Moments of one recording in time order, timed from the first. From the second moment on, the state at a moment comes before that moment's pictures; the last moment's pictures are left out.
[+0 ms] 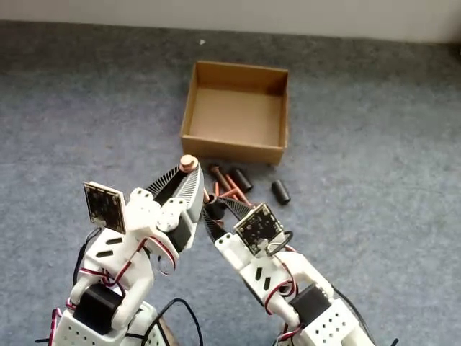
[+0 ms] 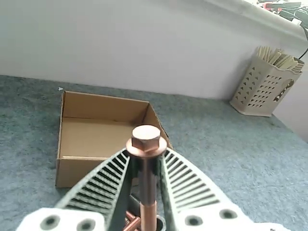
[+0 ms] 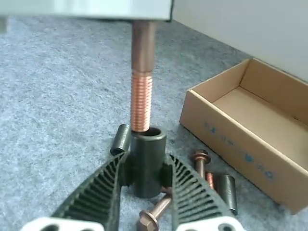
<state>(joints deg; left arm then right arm) 22.5 -100.3 78.9 37.9 24.3 -44.2 -92.3 95.3 20.7 9.2</state>
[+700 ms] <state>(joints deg) 25.5 -100.3 79.9 38.3 24.0 -44.2 -92.4 95.3 22.8 12.4</state>
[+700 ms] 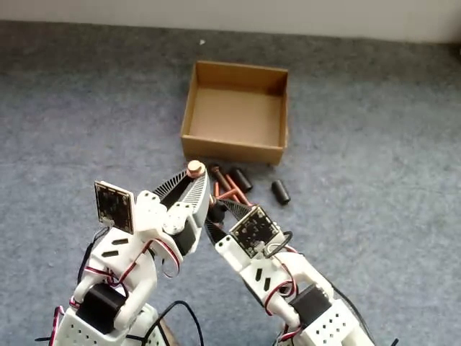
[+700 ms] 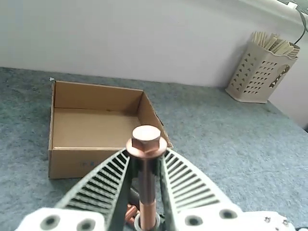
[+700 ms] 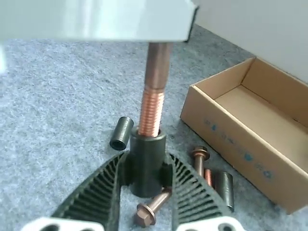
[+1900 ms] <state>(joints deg) 17.7 -101.3 69.9 70.1 3.6 -37.1 -92.3 95.3 21.9 5.8</state>
